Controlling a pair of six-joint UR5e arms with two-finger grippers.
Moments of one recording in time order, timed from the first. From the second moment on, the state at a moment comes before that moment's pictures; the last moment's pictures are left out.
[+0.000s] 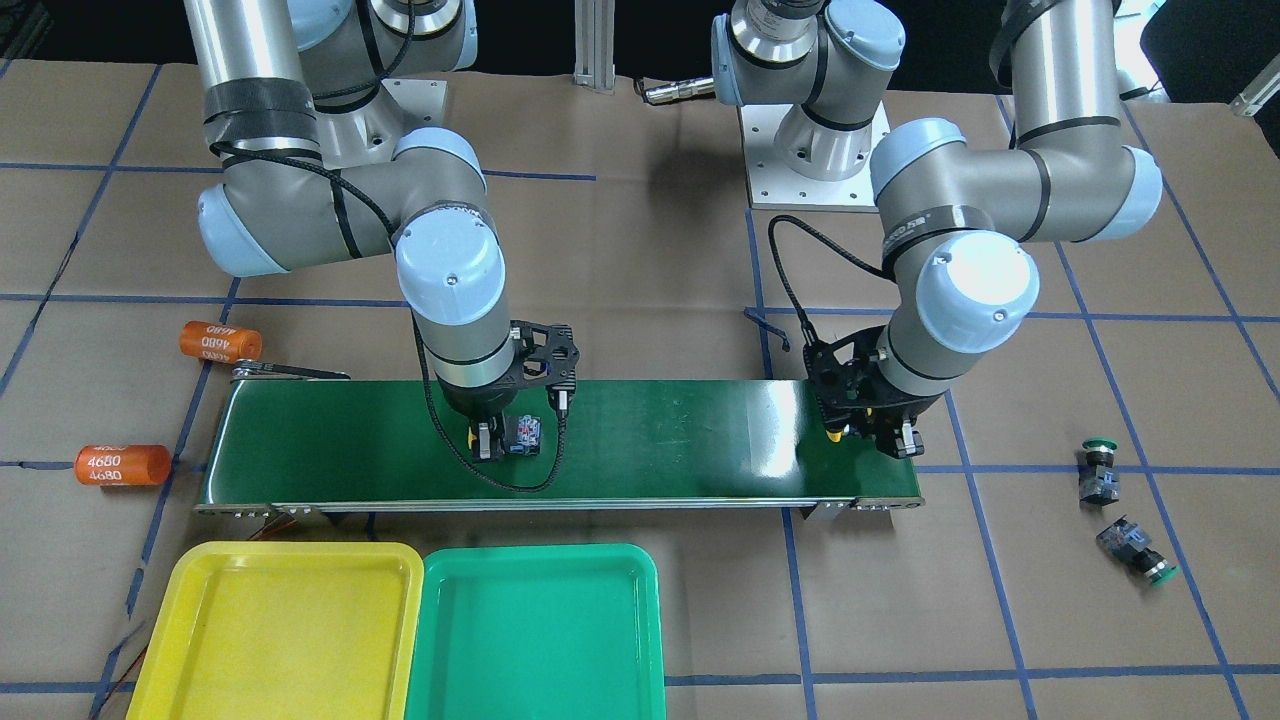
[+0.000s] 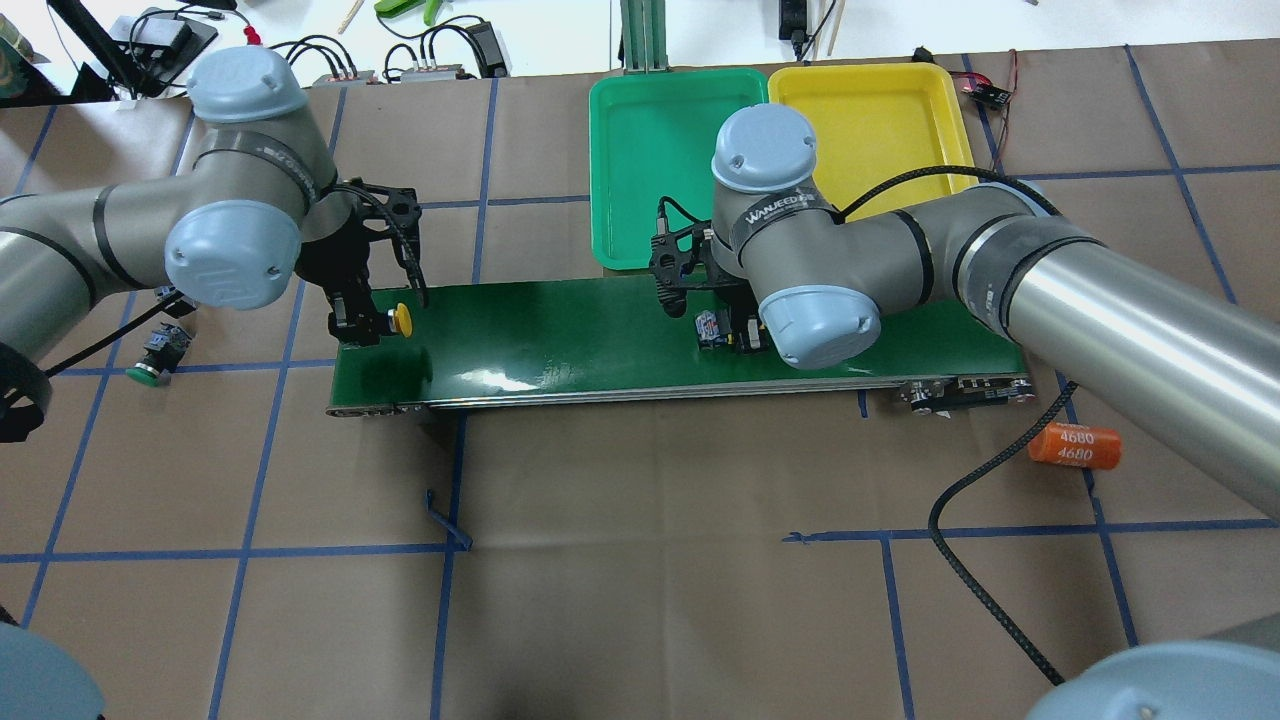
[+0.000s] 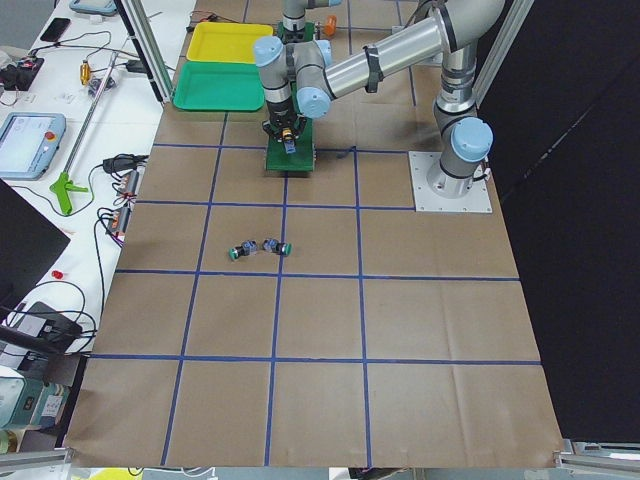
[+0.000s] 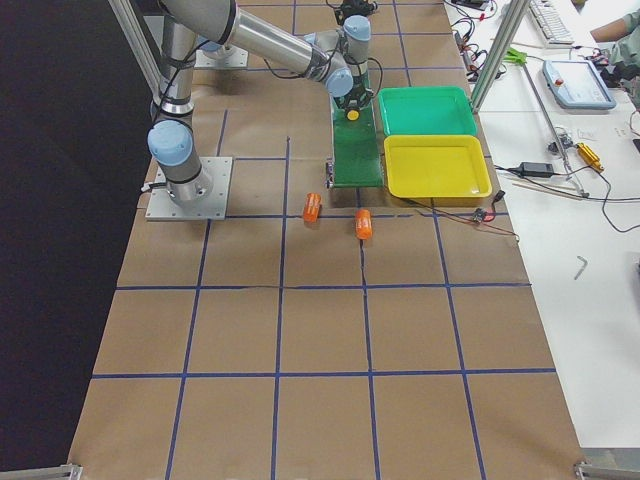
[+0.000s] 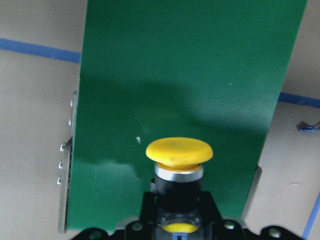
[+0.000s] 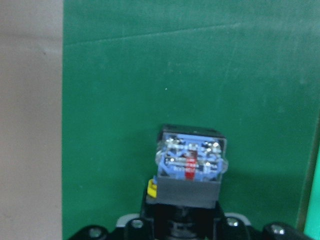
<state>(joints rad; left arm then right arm) -1.52 -1.86 -1.78 -1.19 1.71 1.46 1.81 -1.19 1.78 -2.20 -1.58 -1.43</state>
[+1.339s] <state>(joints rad) -1.12 -1.90 -1.73 -1.09 1.67 1.31 1.51 -0.98 1.47 -2.20 -1.57 -1.77</state>
